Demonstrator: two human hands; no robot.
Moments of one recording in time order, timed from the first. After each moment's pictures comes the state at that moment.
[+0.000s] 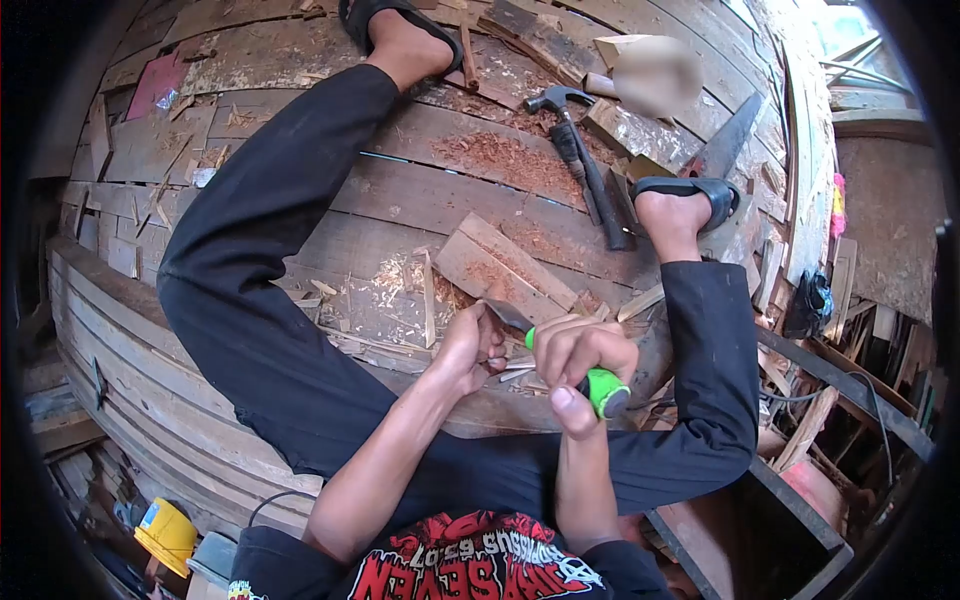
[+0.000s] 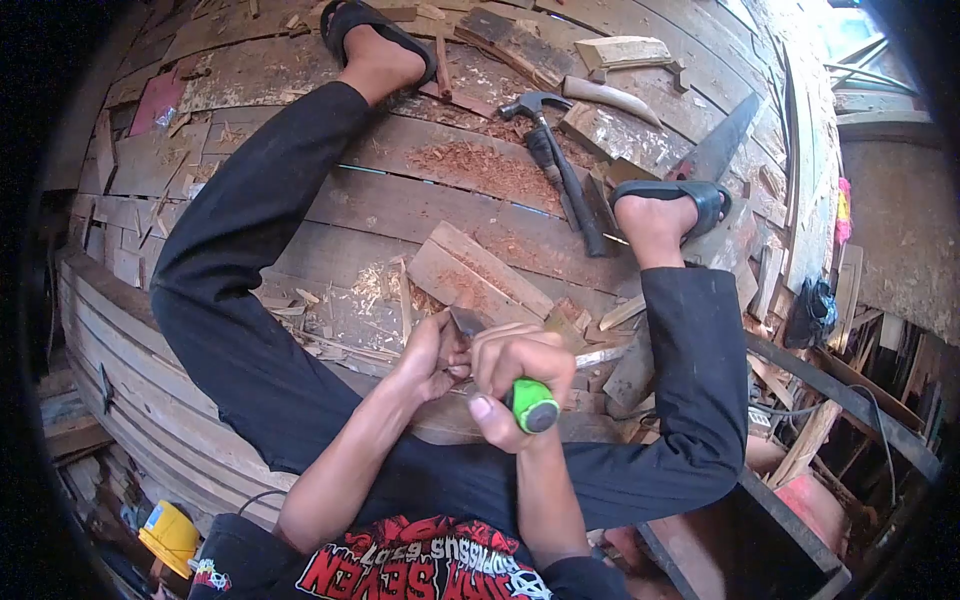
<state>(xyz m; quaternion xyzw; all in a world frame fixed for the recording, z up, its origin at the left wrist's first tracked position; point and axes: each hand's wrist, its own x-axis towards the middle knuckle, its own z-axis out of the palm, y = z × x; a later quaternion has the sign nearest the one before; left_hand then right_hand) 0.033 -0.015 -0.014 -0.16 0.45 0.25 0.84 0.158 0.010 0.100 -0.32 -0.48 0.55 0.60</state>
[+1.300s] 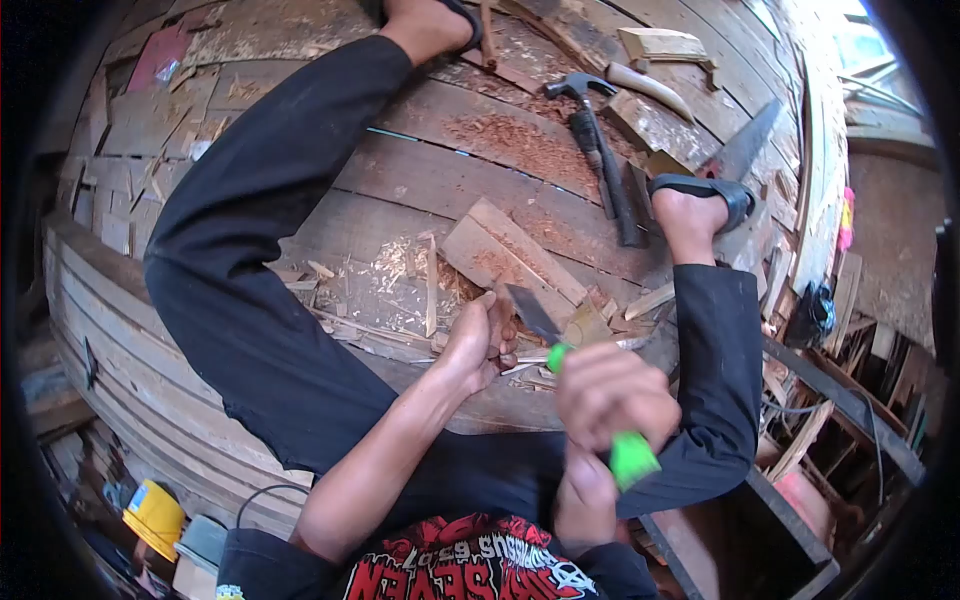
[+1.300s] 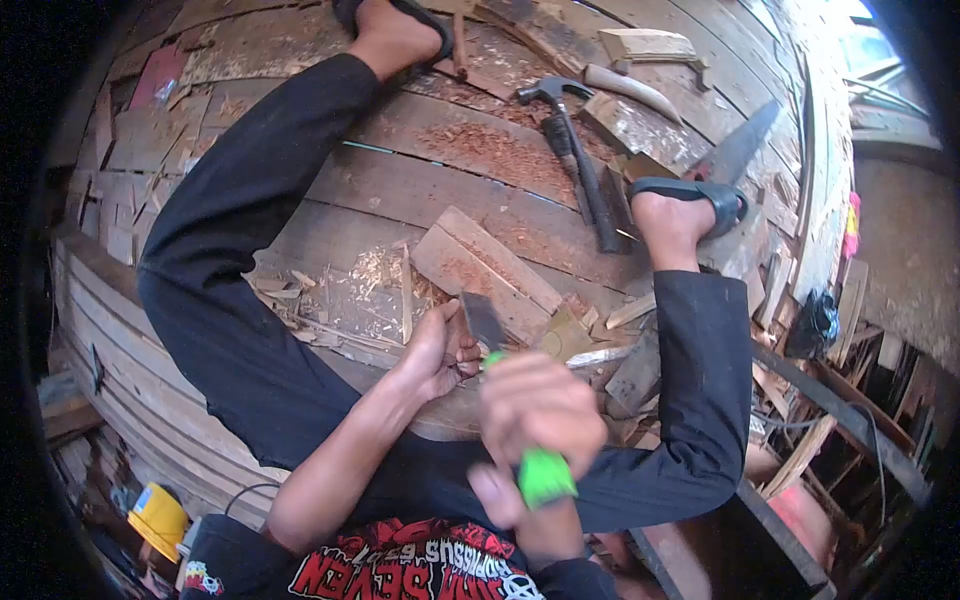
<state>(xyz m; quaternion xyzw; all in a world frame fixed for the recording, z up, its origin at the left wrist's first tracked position) 0.039 -0.017 -0.012 -0.20 0.45 0.27 0.83 0.158 0.013 0.122 -0.23 -0.59 0.51 0.59</state>
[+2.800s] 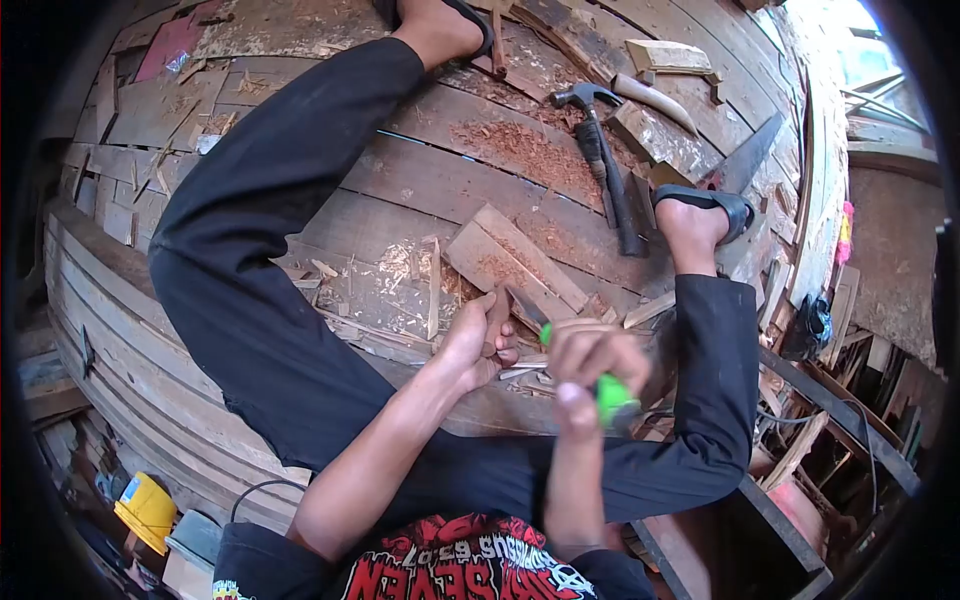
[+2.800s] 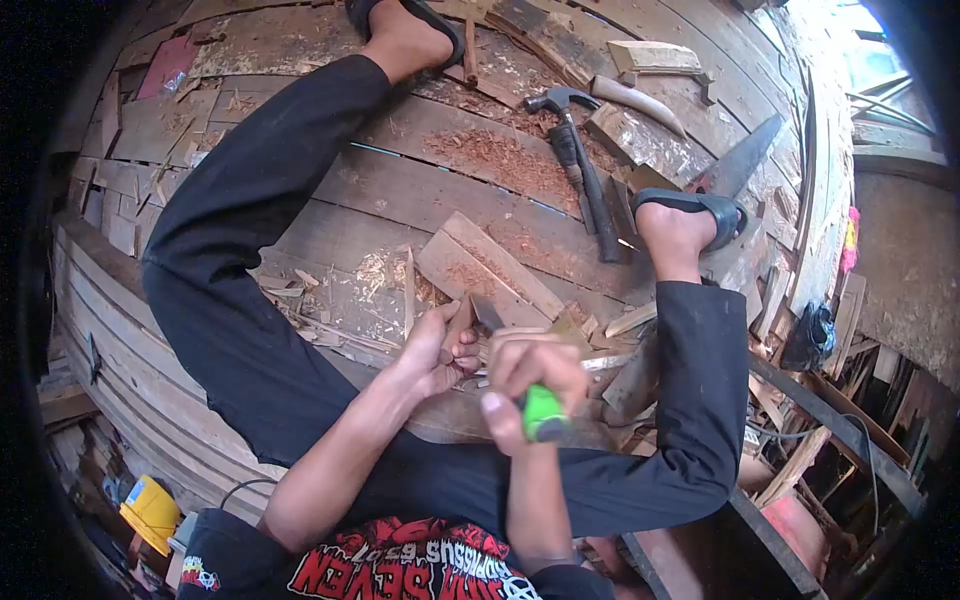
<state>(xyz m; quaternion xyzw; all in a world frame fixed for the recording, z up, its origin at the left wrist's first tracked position) 0.031 -0.012 -0.011 -0.25 0.42 0.29 0.83 0.152 0.004 0.083 -0.37 -0.50 0.50 0.60</state>
